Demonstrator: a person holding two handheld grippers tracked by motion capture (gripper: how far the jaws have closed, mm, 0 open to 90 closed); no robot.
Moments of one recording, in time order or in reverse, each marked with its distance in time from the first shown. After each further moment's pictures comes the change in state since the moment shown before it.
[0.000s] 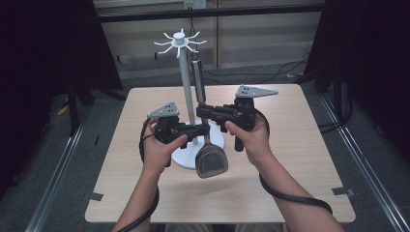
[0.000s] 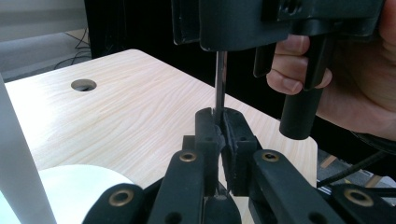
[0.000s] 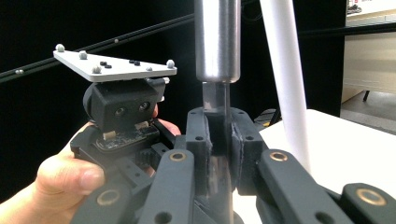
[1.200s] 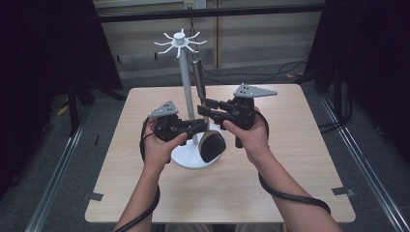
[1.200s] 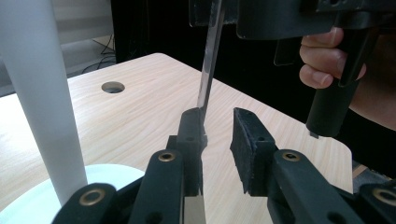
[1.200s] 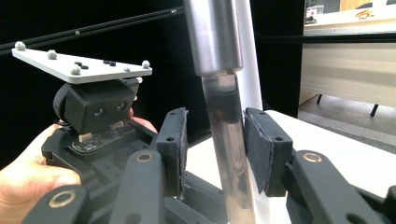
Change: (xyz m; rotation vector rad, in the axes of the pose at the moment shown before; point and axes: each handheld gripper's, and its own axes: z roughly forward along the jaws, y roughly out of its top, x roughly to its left) left arm 0.015 -0.006 0.004 -0.024 0.081 0.009; right arm -0.005 -0.001 0.003 0.005 -0.138 -0.062
